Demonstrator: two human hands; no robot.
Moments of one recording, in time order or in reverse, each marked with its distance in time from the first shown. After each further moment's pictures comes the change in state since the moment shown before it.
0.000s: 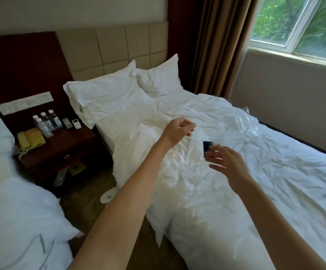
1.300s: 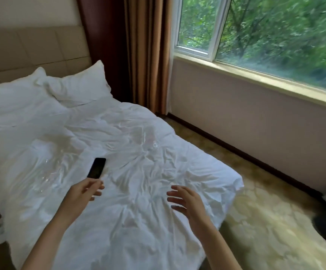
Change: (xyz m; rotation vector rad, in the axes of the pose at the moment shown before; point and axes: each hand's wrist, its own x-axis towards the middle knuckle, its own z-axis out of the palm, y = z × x) left_hand 0.092 0.070 0.497 0.052 0.287 -0.202; right_hand 0.157 -0.004 -0.629 0.129 -0.066 0.211
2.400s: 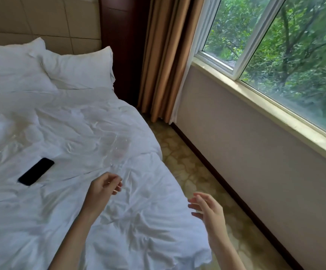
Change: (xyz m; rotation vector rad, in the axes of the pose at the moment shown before) left_hand 0.229 0.117 0.372 -0.305 0.275 -0.111; right_hand 0.330 -0.176 -0.291 -0.313 0.005 -0.145
